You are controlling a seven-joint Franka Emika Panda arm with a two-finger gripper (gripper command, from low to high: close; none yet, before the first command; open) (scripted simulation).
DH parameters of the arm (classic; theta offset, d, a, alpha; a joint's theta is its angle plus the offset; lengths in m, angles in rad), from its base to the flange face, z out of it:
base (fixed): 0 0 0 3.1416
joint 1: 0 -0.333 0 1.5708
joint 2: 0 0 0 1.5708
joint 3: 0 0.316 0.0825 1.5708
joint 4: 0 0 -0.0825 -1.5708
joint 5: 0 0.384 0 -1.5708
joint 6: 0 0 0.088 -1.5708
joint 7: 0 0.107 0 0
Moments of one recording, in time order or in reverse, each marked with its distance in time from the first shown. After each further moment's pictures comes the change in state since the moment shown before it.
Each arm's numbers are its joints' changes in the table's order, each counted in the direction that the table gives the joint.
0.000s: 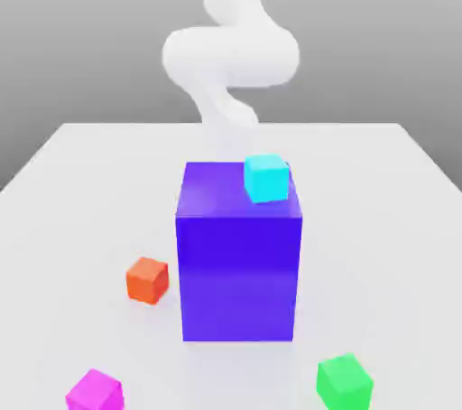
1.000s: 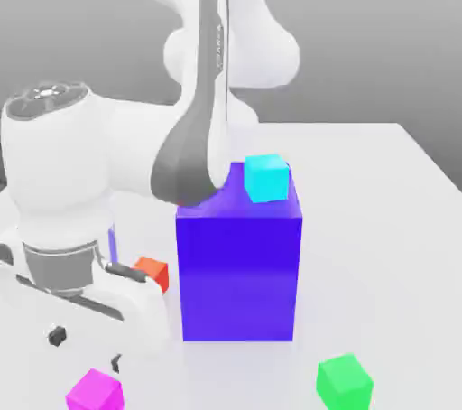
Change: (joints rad) arm 0.155 1.095 -0.131 0.003 0.122 -0.356 0.039
